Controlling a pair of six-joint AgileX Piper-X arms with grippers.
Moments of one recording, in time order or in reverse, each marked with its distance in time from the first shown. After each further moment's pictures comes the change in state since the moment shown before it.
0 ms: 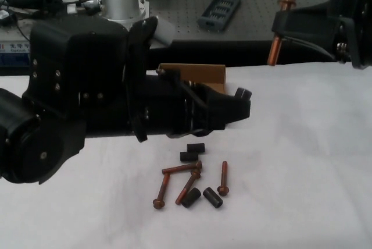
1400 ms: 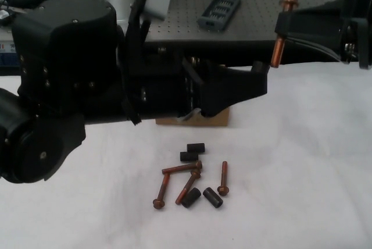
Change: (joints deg) left arm 0.0 -0.1 0.0 -11.8 6.8 -7.3; right arm -1.1 0.0 0.0 -0.1 -5.6 -0.9
